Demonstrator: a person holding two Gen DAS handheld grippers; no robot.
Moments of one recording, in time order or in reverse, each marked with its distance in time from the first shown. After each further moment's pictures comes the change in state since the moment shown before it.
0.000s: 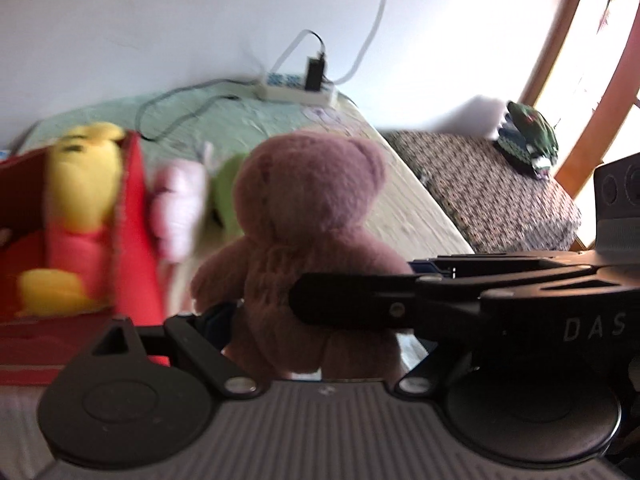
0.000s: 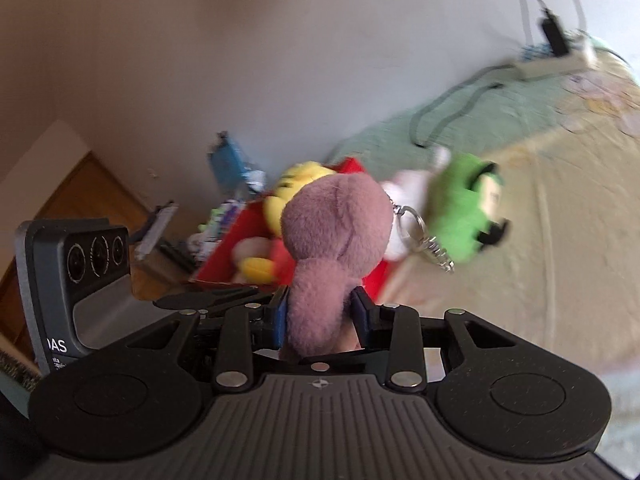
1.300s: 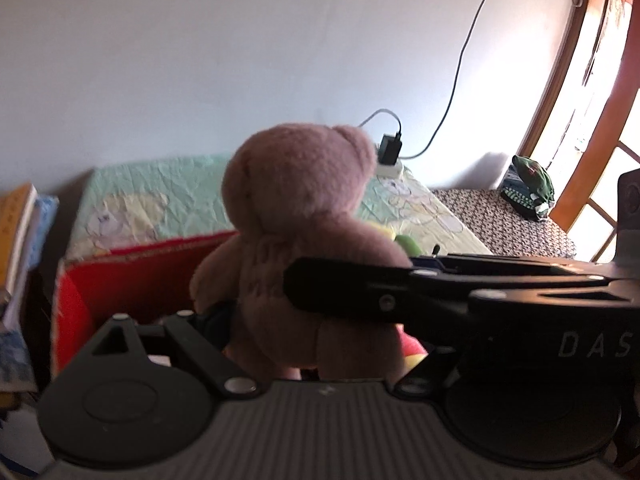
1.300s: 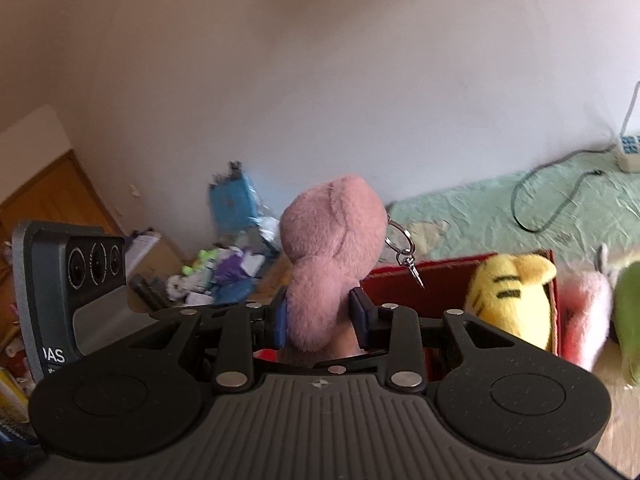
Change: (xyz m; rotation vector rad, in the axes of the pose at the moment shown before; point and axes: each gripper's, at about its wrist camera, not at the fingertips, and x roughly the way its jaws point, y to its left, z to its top) left arm -0.074 0.238 0.046 0.034 -0.117 -0.100; right arm 0.192 0.151 0.040 -0.128 -0.155 -0.187
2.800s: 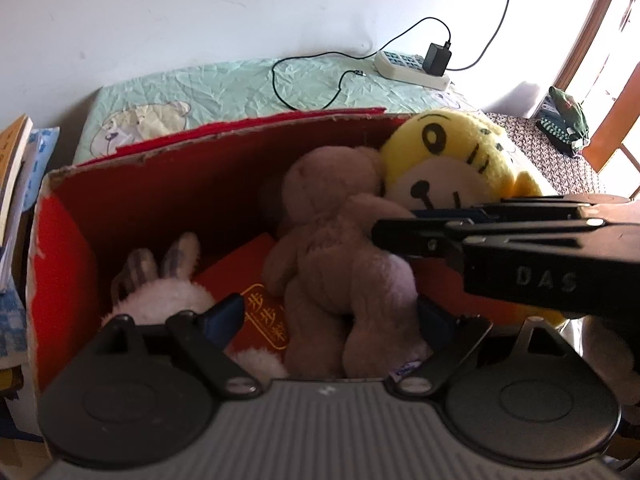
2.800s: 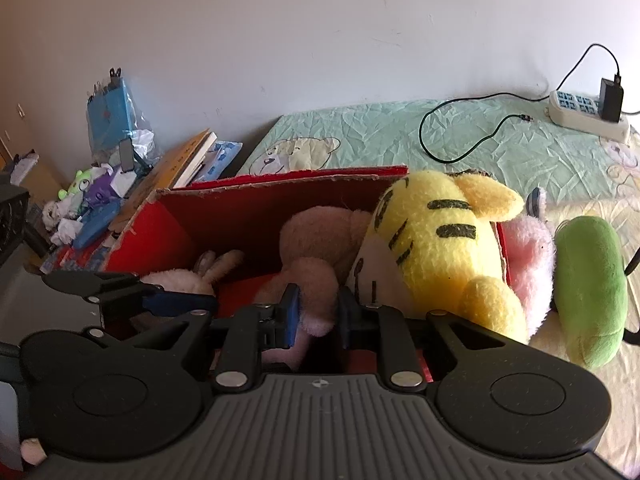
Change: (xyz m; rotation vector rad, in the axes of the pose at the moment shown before) left arm 0.061 0.056 -0.025 0.013 0.245 0.055; right arm 0.066 -0.033 -0.022 -0.027 0.210 -0.307
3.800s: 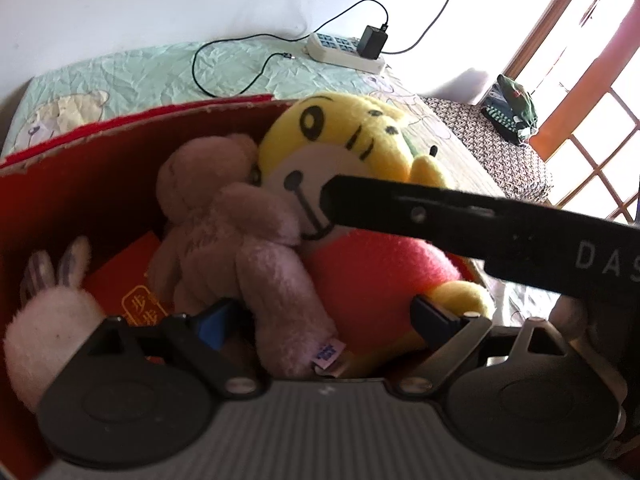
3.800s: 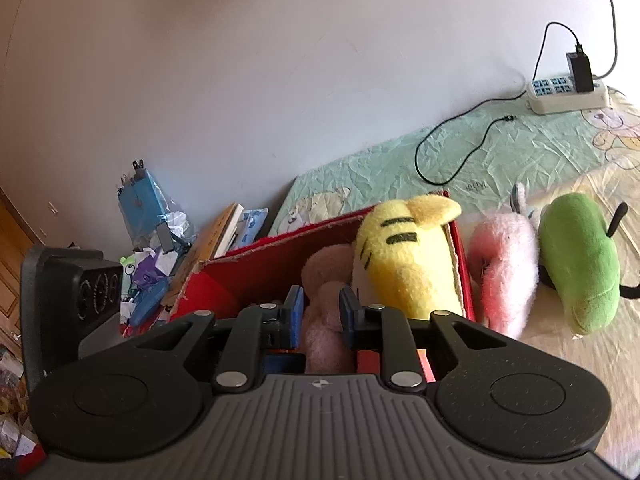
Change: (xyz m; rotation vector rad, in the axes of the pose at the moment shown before) left arm 0.011 -0.046 0.012 0.001 0.059 -0.177; right arm -0.046 -0.029 -0.011 0.184 -0.146 0.117
